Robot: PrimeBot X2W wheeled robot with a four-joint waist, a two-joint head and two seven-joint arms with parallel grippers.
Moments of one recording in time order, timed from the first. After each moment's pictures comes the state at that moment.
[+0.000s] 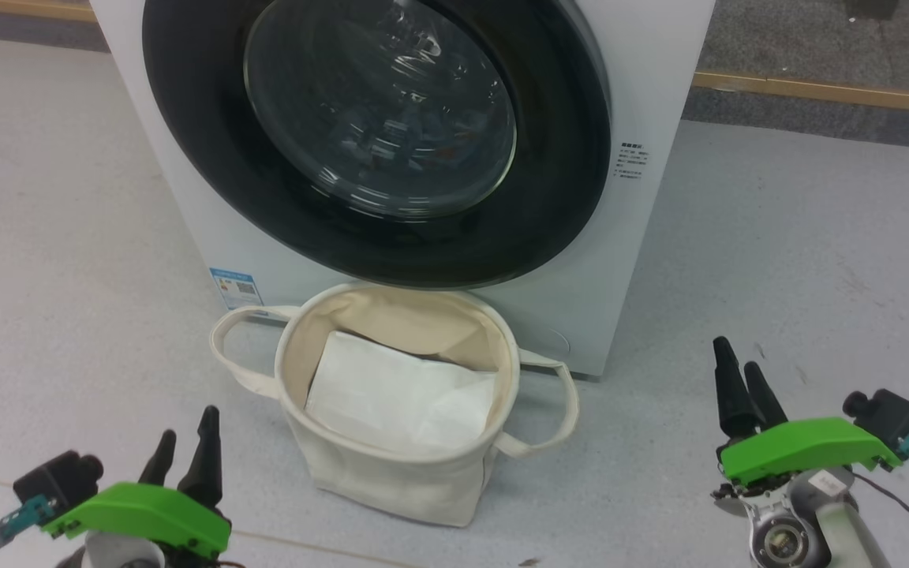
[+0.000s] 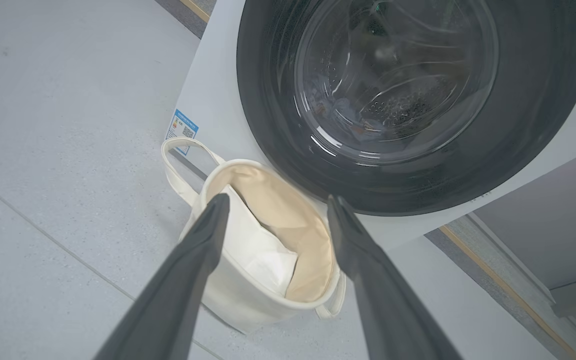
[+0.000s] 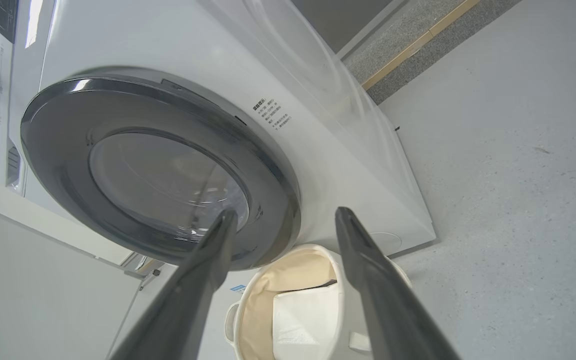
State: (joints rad) left arm -0.15 0.23 -0.16 0.31 -0.90 0.06 -0.02; right arm -0.21 -0.04 0.02 0.37 0.87 0.13 -0.07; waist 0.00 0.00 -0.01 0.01
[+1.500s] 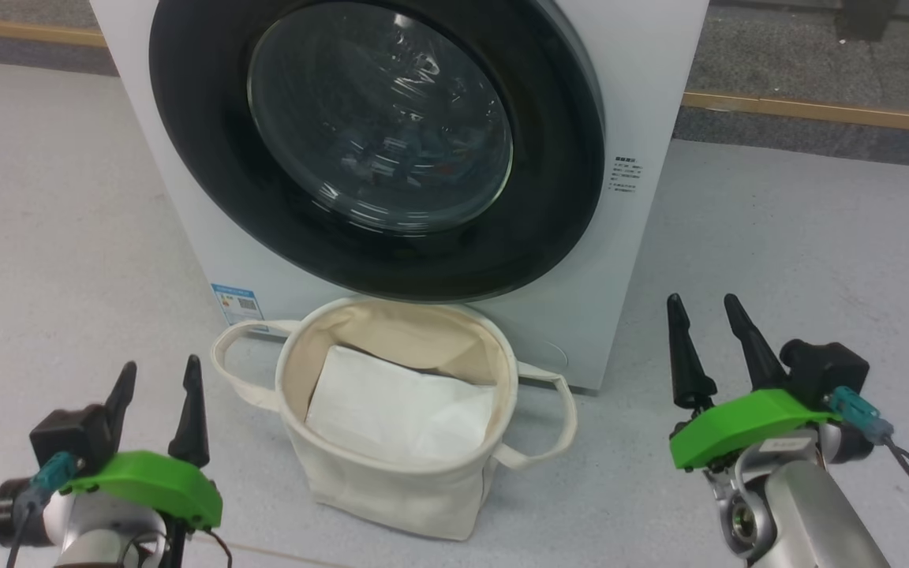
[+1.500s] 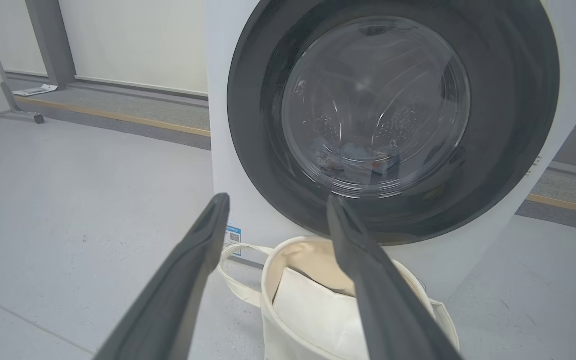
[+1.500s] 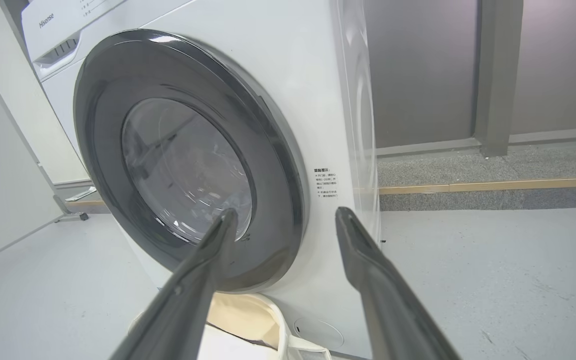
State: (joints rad) left arm -0.25 0.35 -0.28 0.30 -0.54 0.19 -0.14; right arm -0.29 -0.04 0.10 0.36 0.29 0.13 -0.20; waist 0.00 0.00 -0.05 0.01
